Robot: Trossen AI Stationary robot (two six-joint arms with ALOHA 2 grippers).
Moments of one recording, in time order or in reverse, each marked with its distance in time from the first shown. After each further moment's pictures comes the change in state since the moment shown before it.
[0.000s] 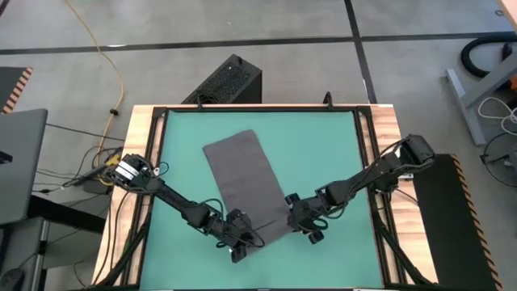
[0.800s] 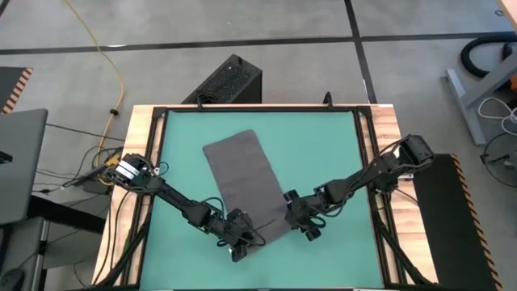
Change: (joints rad) left arm 0.017 0.000 0.000 0.000 0.032 0.019; right arm -0.023 0.013 0.001 0.011 0.063 -0.041
